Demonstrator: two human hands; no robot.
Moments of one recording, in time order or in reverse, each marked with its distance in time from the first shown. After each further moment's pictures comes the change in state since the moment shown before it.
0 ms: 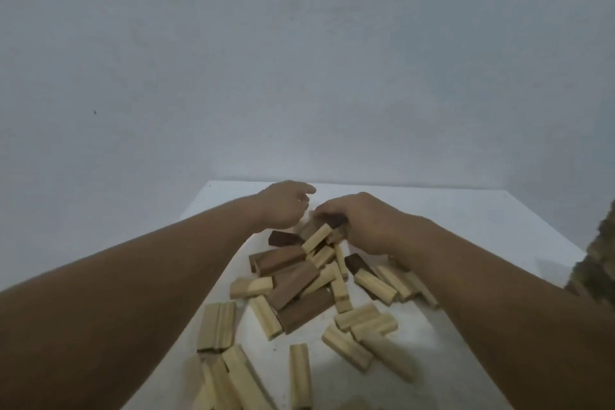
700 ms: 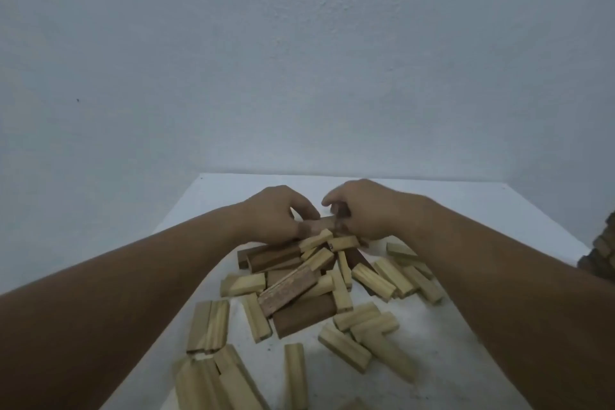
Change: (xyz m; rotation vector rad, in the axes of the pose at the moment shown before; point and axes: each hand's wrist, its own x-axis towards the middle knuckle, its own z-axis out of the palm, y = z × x) left_hand -0.016 -0.010 0.008 0.061 -0.060 0.126; right_hand 0.009 0.003 -0.012 -0.068 -0.065 0.110
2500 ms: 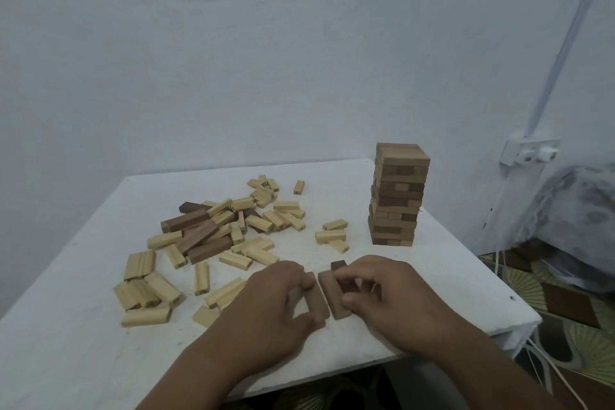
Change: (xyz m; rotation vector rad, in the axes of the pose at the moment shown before) left_hand -0.190 0.137 0.149 -0.007 0.155 0.340; right_hand -0.324 0.012 0.052 0.386 0.327 0.205
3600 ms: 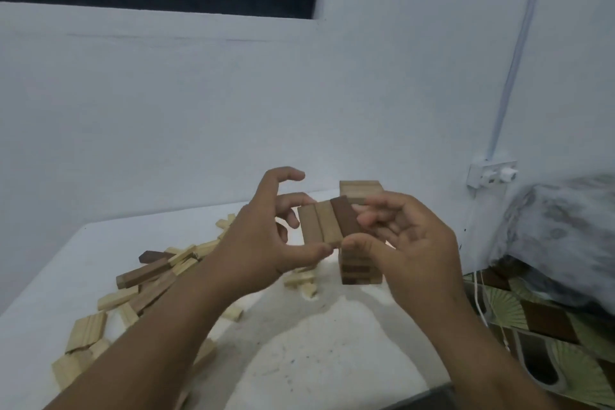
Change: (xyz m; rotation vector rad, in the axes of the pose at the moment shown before) left_hand 0.101 0.059 -0.067 -0.473 0.147 0.145; right_hand 0.018 -0.022 -0.077 0.689 0.675 -0.224
